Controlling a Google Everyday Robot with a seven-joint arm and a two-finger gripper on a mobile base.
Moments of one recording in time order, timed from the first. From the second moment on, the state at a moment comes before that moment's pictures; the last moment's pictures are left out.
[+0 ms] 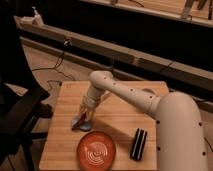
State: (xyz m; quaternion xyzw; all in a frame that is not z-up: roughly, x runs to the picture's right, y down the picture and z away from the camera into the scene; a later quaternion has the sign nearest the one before) arm -0.111 0.154 0.824 -0.35 -0.39 -0.27 0.81
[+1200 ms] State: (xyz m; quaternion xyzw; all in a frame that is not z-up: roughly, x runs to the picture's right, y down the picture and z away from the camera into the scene) arm -0.115 0.165 0.823 -0.38 -0.42 -0.28 0.78
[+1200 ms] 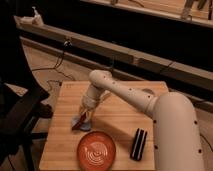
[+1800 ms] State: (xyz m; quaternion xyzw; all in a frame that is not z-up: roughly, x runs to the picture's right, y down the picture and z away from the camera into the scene) arm -0.106 0.164 0.828 -0.37 -0.41 -0.24 0.80
